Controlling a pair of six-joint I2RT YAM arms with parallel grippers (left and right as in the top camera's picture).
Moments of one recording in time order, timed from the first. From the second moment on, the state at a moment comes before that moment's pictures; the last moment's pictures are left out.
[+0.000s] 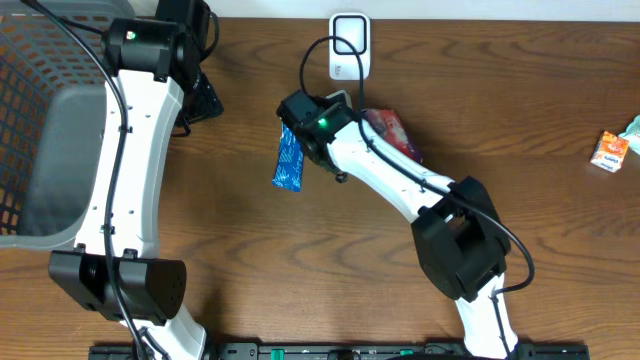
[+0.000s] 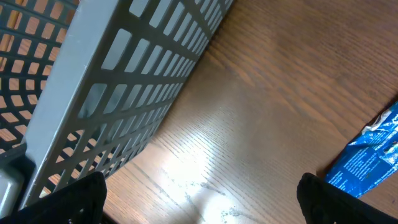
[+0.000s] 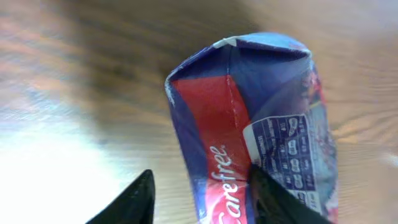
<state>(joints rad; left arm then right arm) -0.13 1.83 2.03 -1.60 -0.40 -0.59 0.71 2.17 1.77 -1.04 0.58 0.41</state>
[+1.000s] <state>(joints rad) -0.13 1.83 2.03 -1.60 -0.40 -0.59 0.24 1.90 1.83 -1.01 0.08 0.38</state>
